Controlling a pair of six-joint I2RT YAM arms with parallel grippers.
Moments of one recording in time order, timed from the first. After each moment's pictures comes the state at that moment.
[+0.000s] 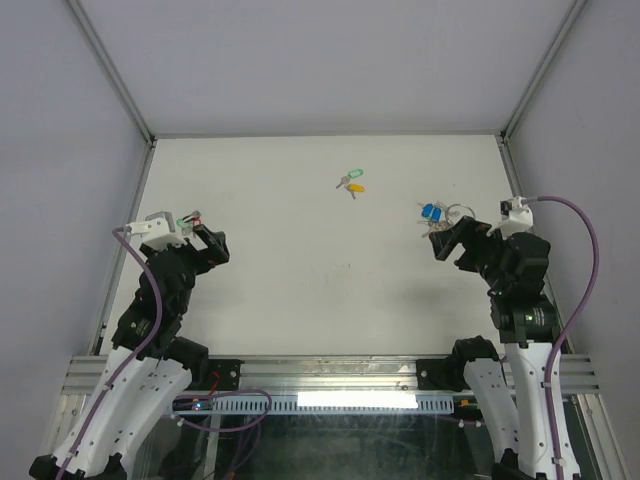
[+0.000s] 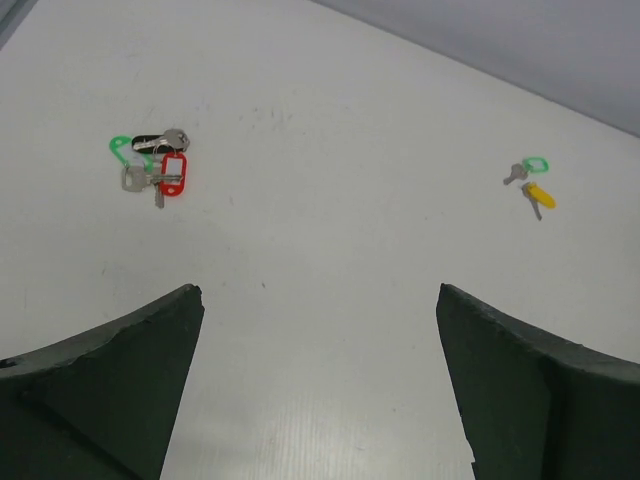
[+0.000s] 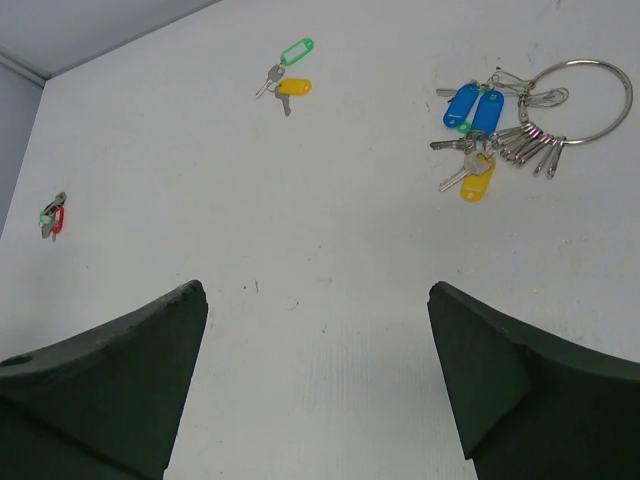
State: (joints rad) left arm -0.36 0.42 0.57 -0.37 -0.41 -0.45; right arm 0.01 0.52 0.75 -0.60 -0.22 0.38
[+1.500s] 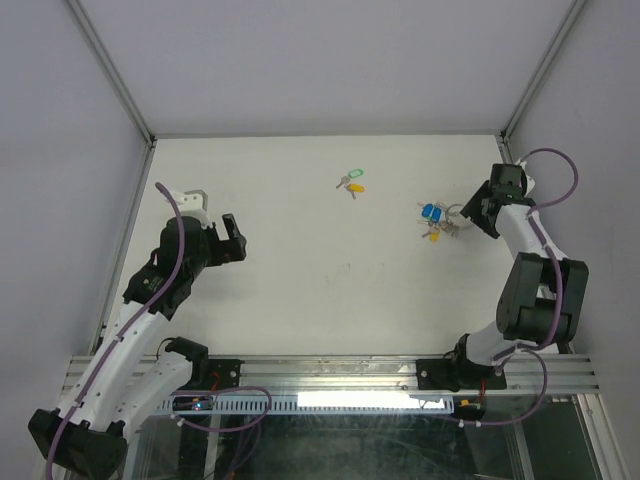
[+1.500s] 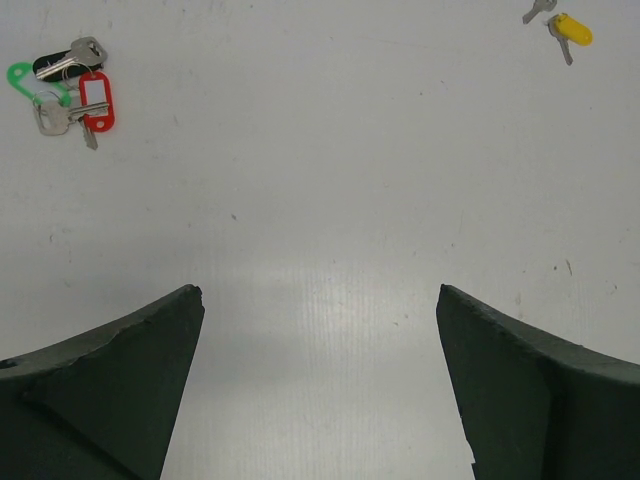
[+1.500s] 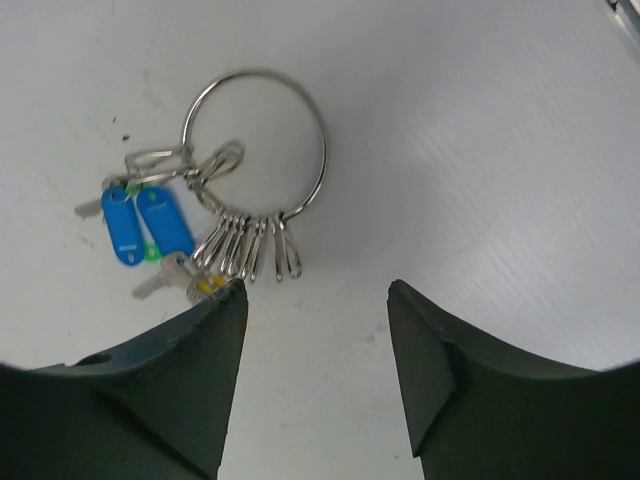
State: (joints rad) left arm -0.34 0.75 0.74 -0.52 -0.17 -0.38; right arm -0.15 1.49 1.02 -0.47 0.16 0.48
